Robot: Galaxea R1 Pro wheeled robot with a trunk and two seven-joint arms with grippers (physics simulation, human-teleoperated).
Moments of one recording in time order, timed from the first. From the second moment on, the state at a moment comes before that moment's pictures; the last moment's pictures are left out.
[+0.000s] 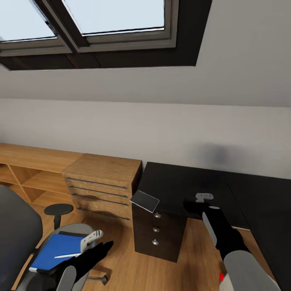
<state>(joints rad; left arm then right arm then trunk) -0.05 -0.09 0.07 -1.52 0.58 0.74 0.20 -0.62 -0.02 -0.07 -0.88 0.02 0.49 0.06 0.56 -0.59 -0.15</state>
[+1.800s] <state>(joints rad) -0.05 -0.04 -0.03 -0.75 0.36 0.35 0.19 -0.62 -0.01 -0.26 -0.81 0.02 0.36 -0.04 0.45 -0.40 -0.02</state>
